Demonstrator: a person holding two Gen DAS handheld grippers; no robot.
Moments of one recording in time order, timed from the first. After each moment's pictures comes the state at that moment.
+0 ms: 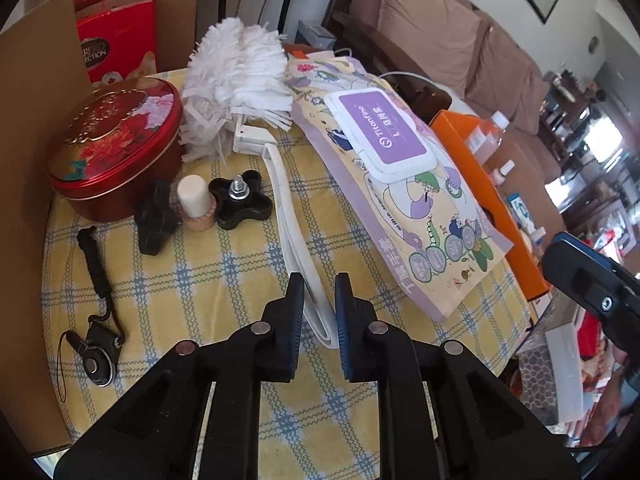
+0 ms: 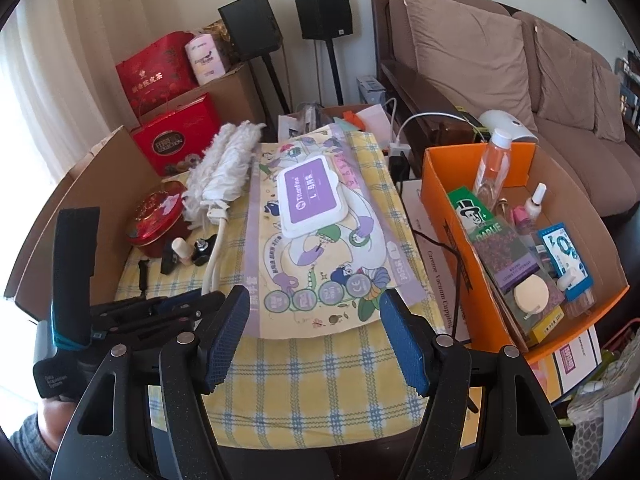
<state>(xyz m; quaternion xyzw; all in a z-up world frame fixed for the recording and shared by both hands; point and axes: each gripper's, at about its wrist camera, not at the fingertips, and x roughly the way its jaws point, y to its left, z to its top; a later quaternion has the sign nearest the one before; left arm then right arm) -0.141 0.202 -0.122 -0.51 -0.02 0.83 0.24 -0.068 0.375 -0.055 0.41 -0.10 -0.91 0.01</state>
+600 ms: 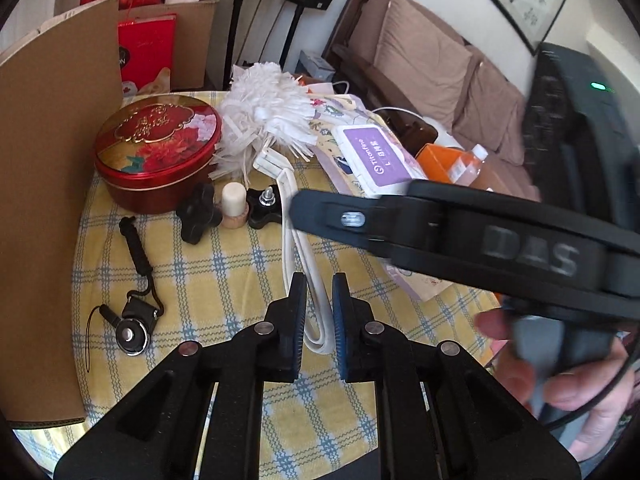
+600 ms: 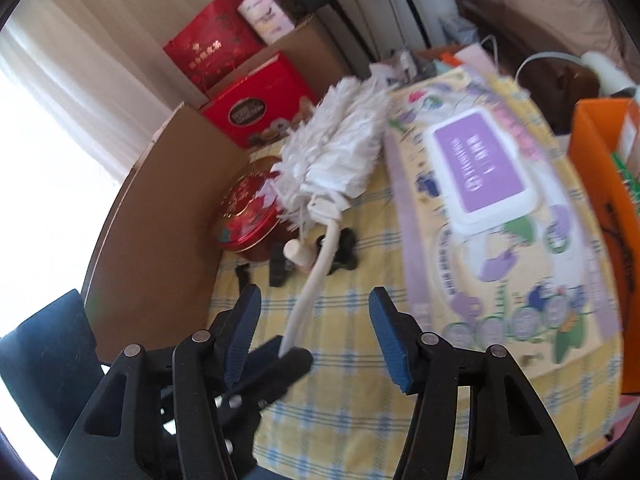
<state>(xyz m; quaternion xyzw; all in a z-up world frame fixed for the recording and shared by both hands) -0.122 0.170 -0.100 -0.47 -0.06 0.84 0.25 -0.156 0.308 -0.095 0.48 -0.22 -0.83 0.17</state>
